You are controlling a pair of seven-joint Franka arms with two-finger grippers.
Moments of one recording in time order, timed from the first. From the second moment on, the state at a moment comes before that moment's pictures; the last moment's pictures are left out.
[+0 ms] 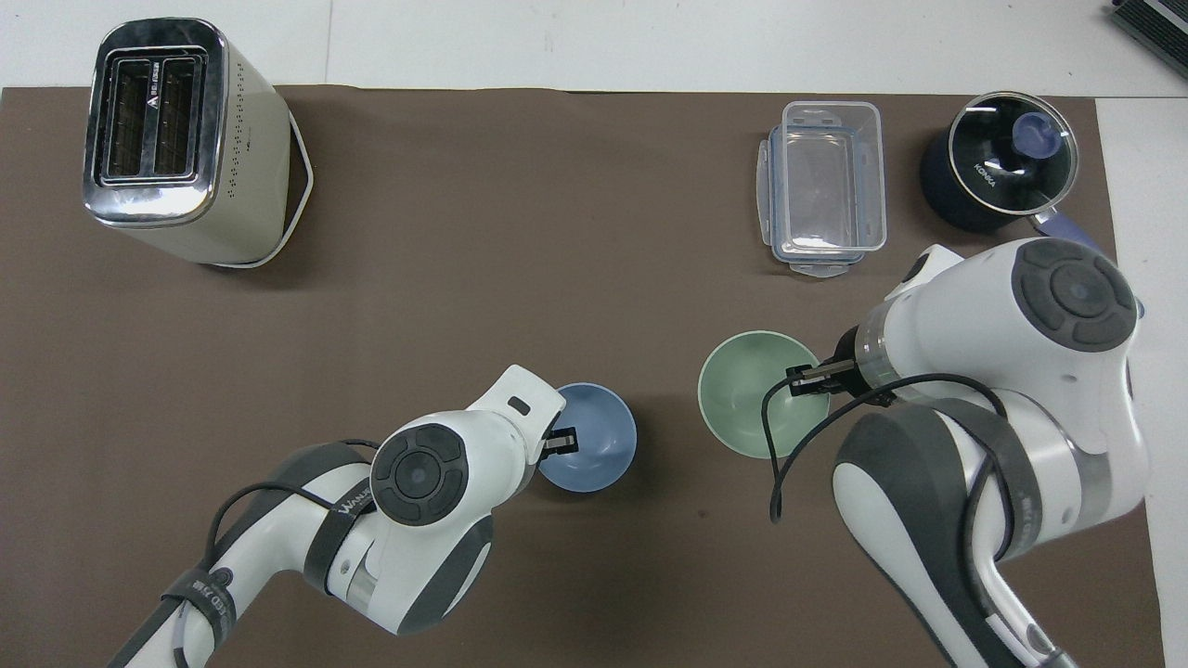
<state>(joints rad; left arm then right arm) -0.63 0.04 -0.07 -2.28 -0.16 2.46 -0.68 0.15 -0.04 0.11 -2.02 0.08 1.93 0.08</state>
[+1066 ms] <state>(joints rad) -0.19 -0.16 -0.05 -1.85 -0.11 1.80 -0.08 0.44 0.06 0.11 -2.05 0.09 2.18 0.40</state>
